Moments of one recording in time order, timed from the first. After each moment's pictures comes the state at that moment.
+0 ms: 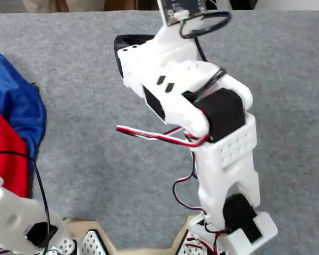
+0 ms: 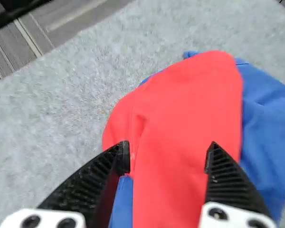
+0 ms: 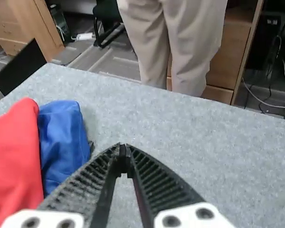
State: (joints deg) left arm -59.2 15.6 -42.6 79.0 -9.5; right arm -35.1 -8.0 -39.5 80.8 -17.7
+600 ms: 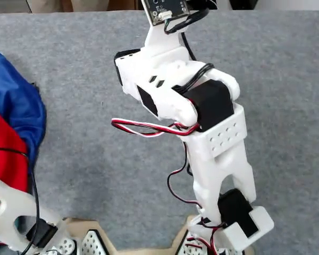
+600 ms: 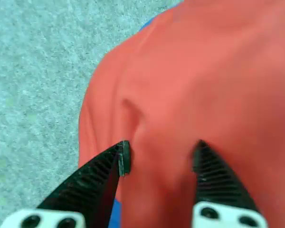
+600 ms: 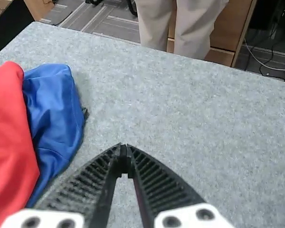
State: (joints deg) left arm -59.2 37.2 -44.4 74.6 -9.4; right arm -35.3 -5.3 -39.5 87.4 -17.8
